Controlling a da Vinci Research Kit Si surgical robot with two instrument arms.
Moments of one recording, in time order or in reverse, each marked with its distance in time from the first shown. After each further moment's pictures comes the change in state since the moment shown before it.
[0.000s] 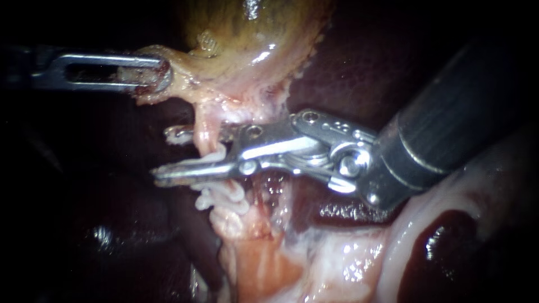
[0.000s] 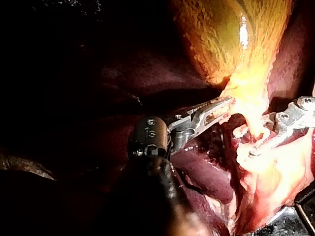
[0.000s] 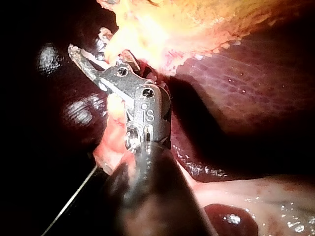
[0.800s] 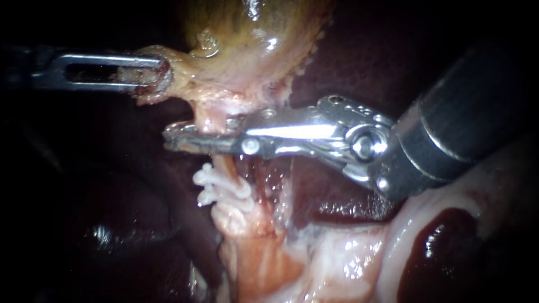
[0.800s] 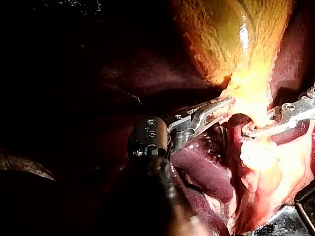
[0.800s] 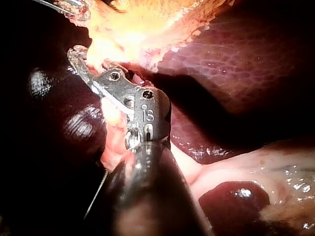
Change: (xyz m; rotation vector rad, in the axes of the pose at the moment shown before) right arm 0.002 0.000 -0.002 -0.030 0.013 0.137; left arm 0.000 0.000 0.000 -0.001 0.000 0.000
